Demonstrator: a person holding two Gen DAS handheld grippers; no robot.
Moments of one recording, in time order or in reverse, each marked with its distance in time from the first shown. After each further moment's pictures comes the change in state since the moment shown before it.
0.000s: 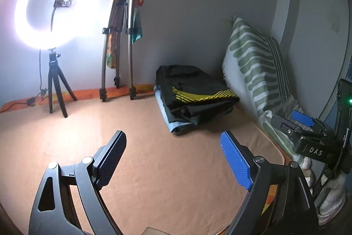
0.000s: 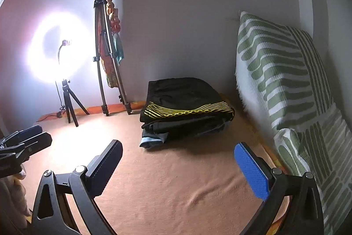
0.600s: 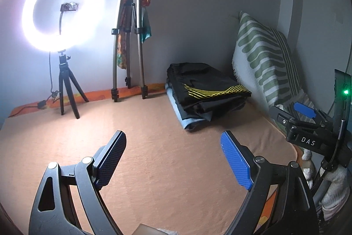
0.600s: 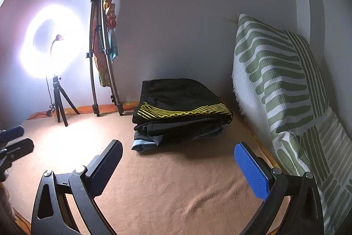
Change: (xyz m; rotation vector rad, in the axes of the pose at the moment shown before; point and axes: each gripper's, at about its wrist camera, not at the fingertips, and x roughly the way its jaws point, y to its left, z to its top) left arm -0.005 0.004 -0.009 0.041 -0.005 0.071; right arm 0.023 0.011 -0.009 -0.017 -0.026 -0.056
